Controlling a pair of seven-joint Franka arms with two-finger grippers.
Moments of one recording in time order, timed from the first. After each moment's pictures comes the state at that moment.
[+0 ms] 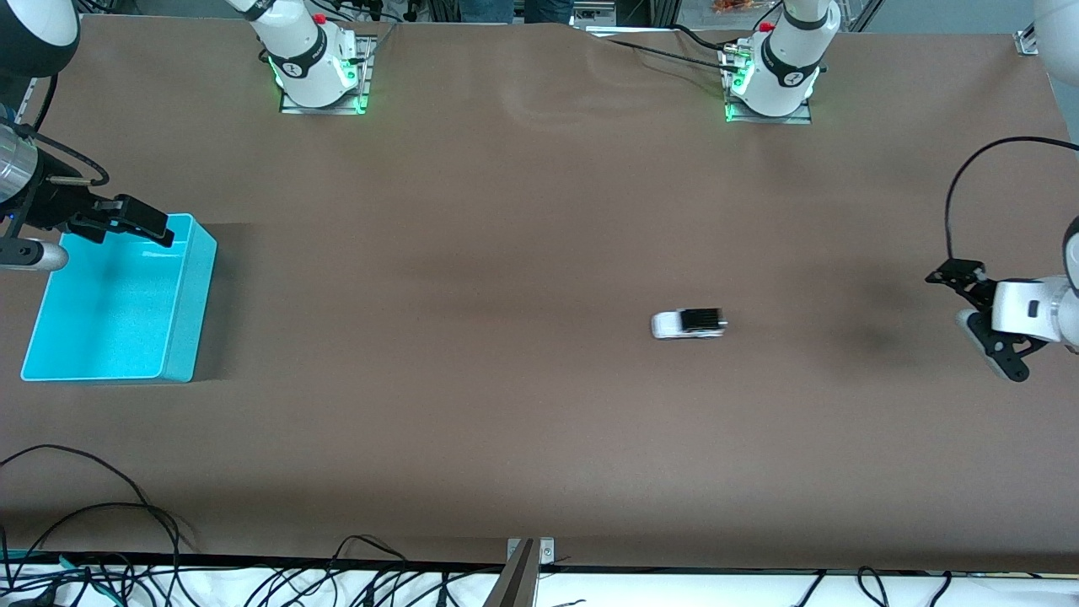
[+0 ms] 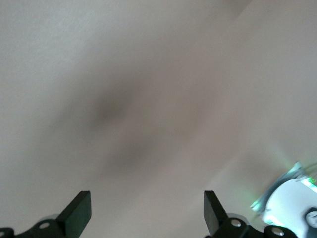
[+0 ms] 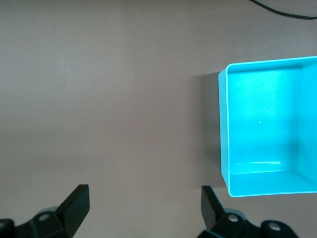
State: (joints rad) left arm 0.15 0.52 0.05 -1.40 0.01 1.50 0.93; right arm -0.02 0.10 0.03 -1.58 0.03 1.65 0.07
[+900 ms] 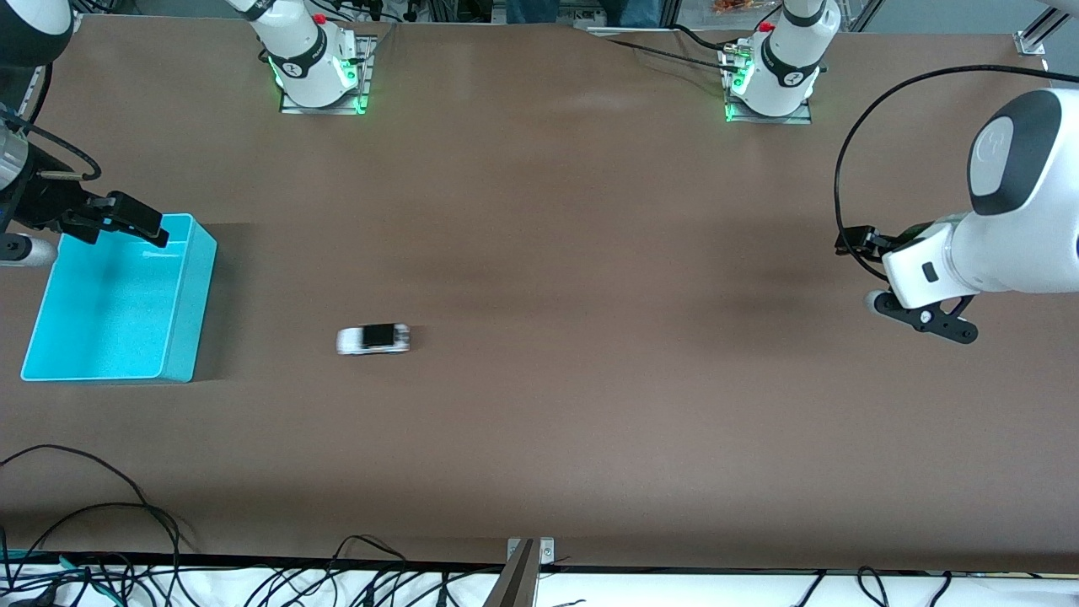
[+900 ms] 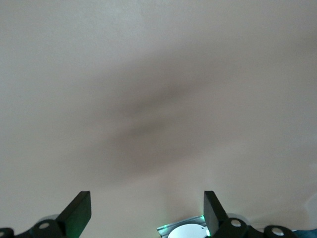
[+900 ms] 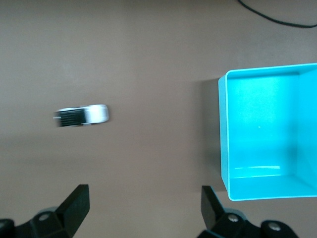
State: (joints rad) left arm -0.10 0.34 0.04 -1.40 -0.02 1.39 0.26; right arm -0.02 0.09 0.04 -1.55 0.03 1.65 0.07
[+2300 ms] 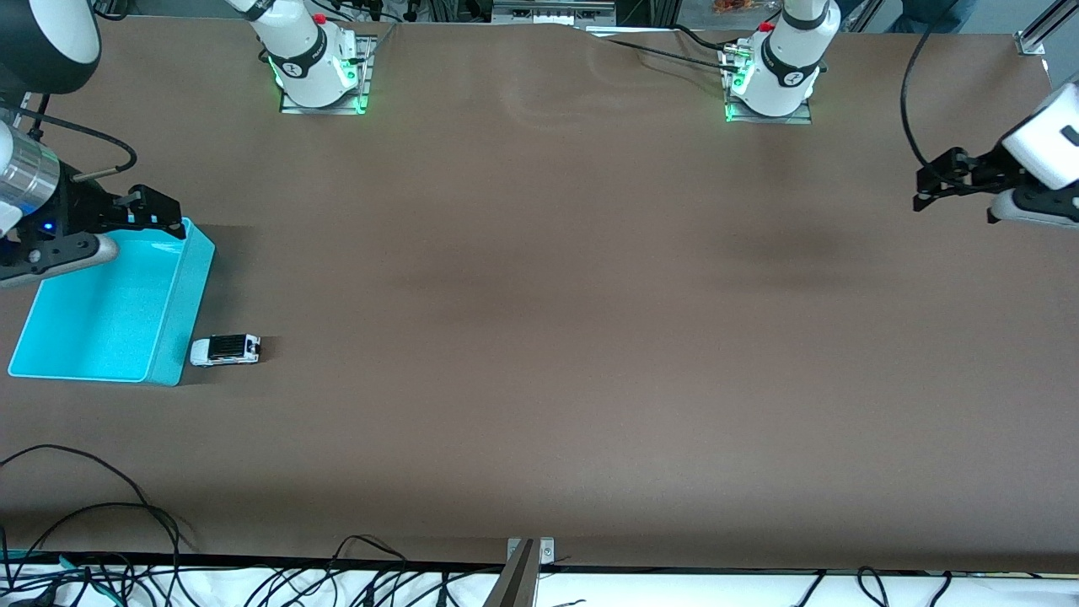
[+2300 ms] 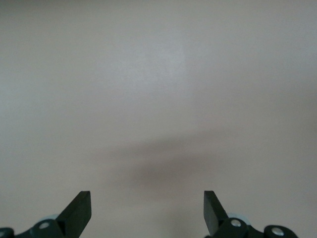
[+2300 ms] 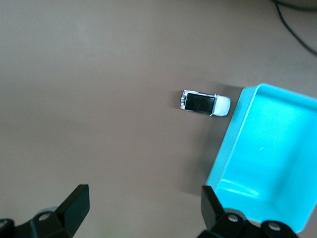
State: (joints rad) left arm 0.05 -0.06 -0.05 -1.73 0.01 1.64 0.18; right arm -0.02 0.14 0.05 -1.56 -0.02 1.62 -0.36
